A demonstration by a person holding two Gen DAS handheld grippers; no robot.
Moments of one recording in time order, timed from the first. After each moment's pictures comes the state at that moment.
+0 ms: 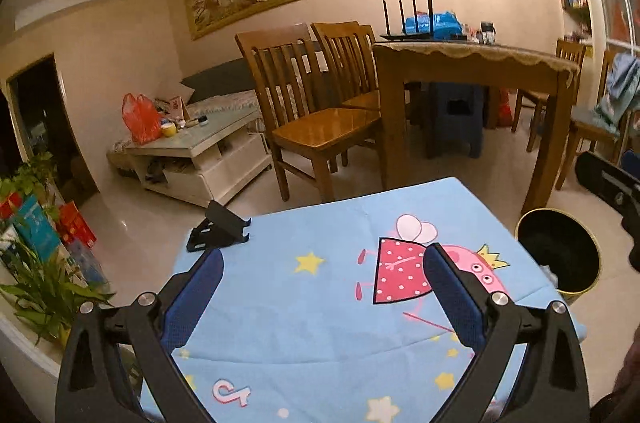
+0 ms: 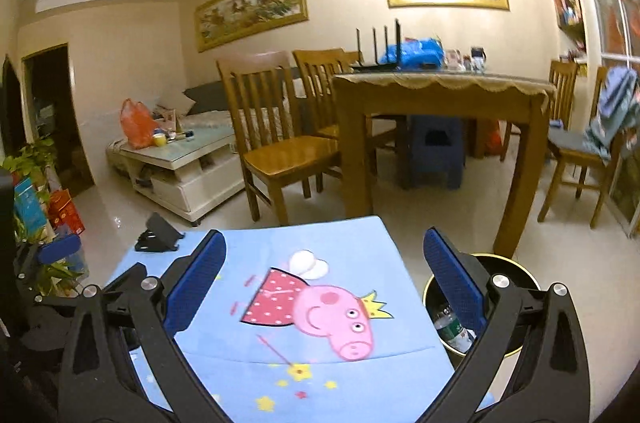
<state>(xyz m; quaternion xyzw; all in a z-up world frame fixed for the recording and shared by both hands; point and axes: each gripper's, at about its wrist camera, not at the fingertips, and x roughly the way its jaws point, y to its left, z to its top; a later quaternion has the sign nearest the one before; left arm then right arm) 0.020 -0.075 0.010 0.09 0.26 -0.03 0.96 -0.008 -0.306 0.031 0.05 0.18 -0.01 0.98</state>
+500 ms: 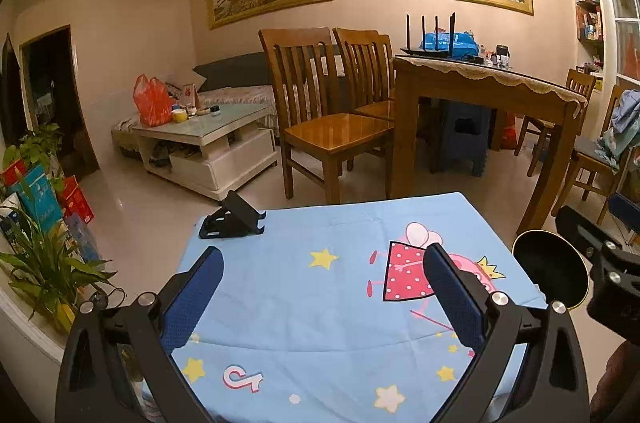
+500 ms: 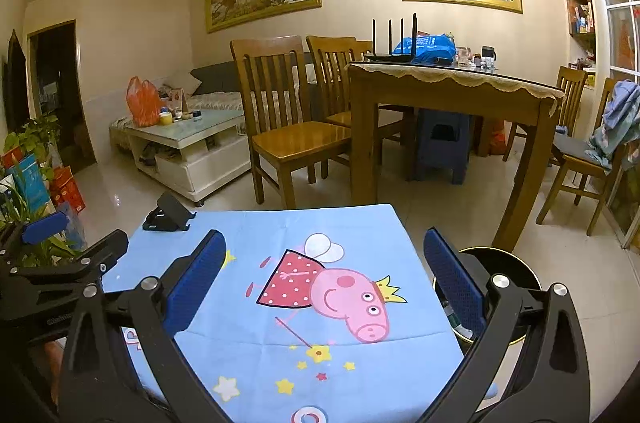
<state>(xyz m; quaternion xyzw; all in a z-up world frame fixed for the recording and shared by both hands) 0.004 -0.041 0.021 0.04 0.26 -0.02 0.97 -0.023 -0.270 0.032 0.03 0.21 -0.01 0.98</state>
